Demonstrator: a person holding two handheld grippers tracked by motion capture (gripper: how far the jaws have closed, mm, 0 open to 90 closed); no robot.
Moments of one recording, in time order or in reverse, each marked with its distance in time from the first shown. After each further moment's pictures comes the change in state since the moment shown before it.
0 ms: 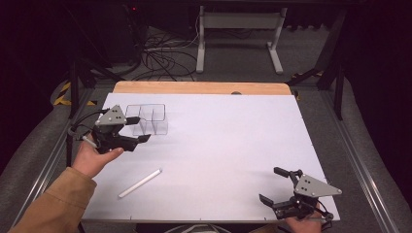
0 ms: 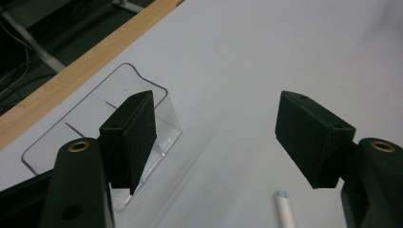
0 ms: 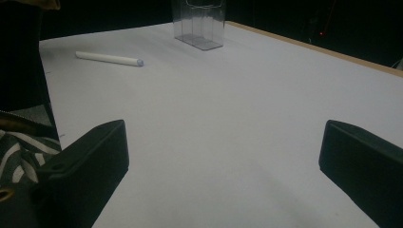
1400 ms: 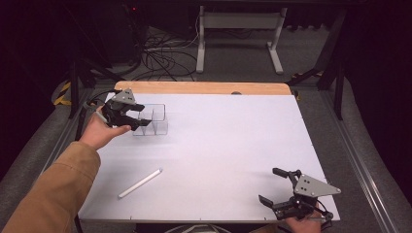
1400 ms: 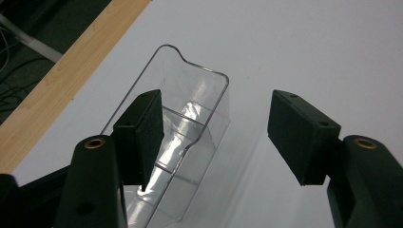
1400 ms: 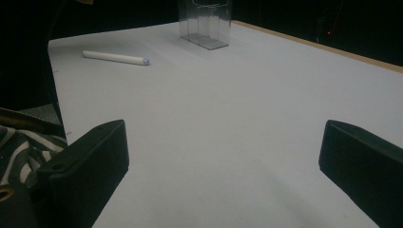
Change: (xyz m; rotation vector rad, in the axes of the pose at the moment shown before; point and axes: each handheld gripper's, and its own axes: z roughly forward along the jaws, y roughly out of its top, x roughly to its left) left arm 0.065 0.013 0.047 0.175 -0.075 0.124; right arm -0.001 -0.002 0.001 -0.001 0.028 0.002
